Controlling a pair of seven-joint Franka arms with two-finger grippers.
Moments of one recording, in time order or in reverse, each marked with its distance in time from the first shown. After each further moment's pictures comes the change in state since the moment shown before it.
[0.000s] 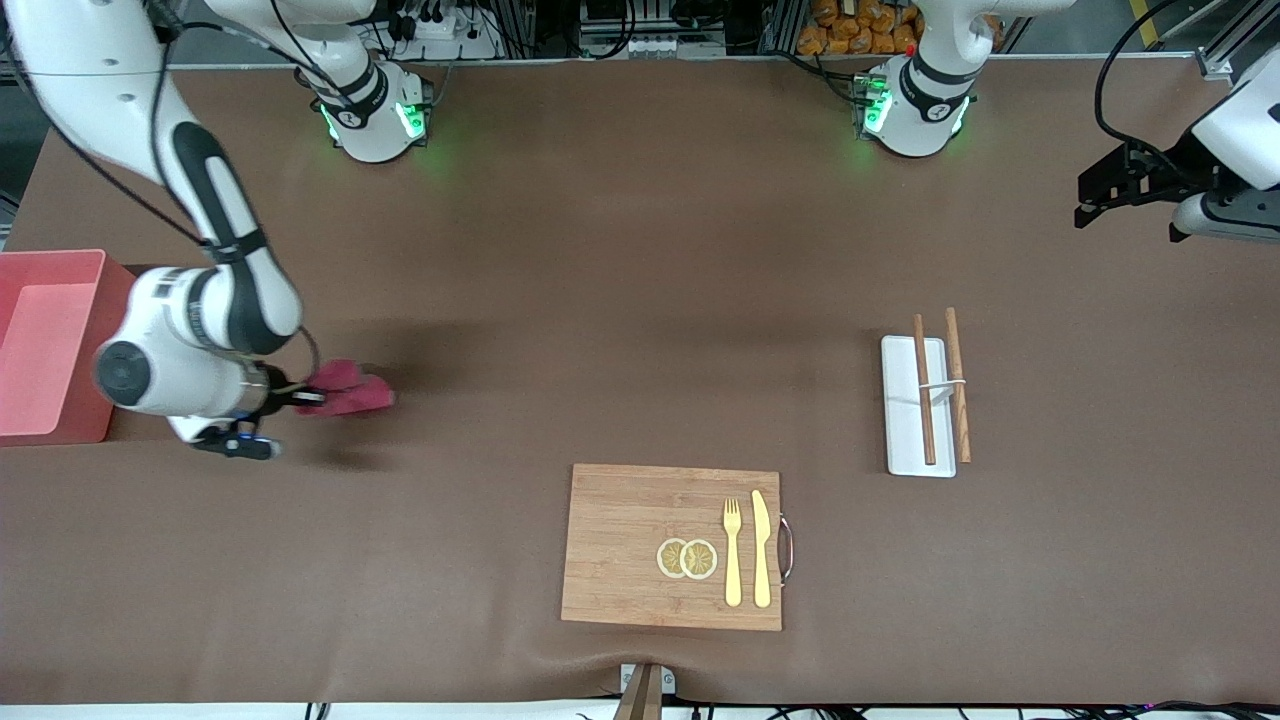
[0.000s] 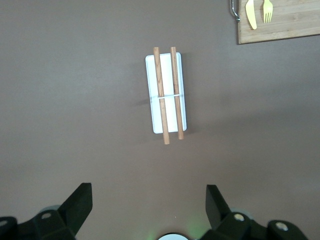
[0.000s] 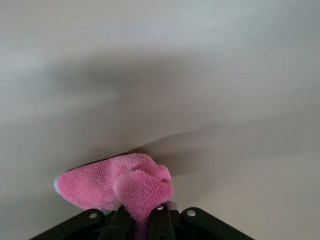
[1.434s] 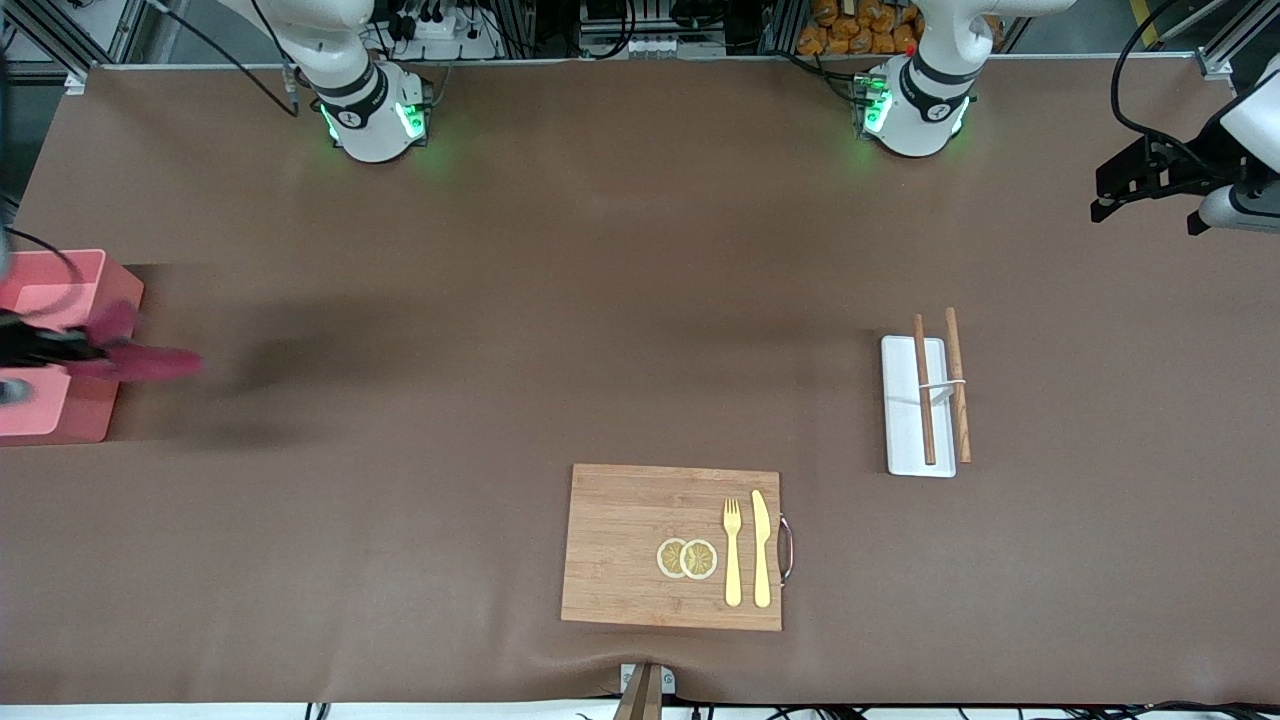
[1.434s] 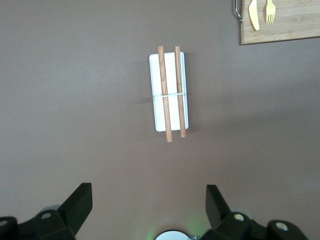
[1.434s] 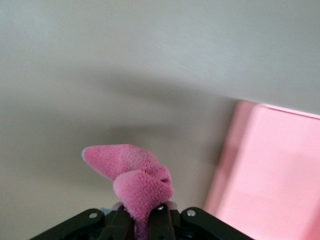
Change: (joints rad) left arm -0.001 0.006 0.009 0.032 0.000 -0.031 0.000; right arm -0.416 -0.148 -0.122 0.301 -0.115 -0.376 -0.965
